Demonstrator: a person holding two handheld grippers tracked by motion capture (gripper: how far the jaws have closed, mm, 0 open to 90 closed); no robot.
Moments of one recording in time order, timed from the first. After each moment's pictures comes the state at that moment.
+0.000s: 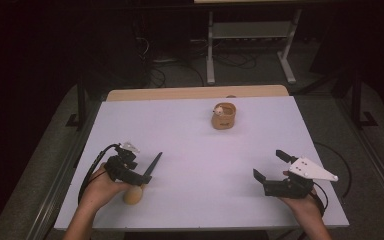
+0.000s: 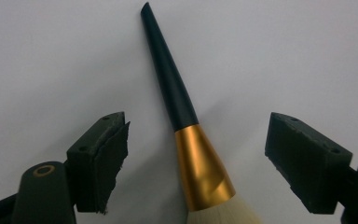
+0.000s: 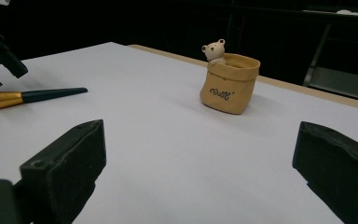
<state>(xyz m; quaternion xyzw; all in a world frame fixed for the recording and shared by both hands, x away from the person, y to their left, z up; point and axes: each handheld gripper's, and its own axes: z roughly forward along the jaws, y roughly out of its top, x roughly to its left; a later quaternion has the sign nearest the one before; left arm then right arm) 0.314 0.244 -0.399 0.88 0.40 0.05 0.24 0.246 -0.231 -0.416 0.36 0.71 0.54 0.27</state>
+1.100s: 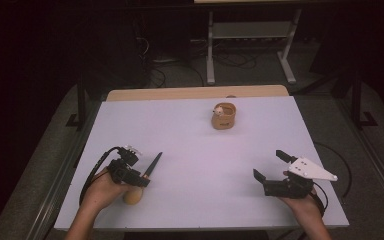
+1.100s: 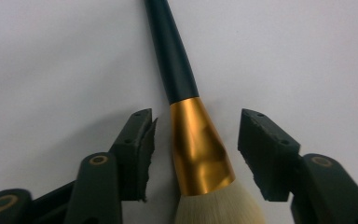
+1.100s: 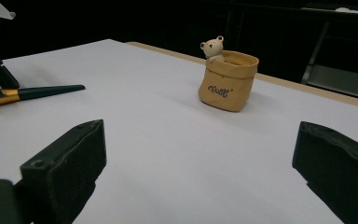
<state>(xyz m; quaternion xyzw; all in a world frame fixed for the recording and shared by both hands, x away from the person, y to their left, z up) 0.318 0.243 -0.411 0.88 0.42 0.00 0.19 0.247 -0.231 -0.416 0.36 0.71 0.54 0.28</state>
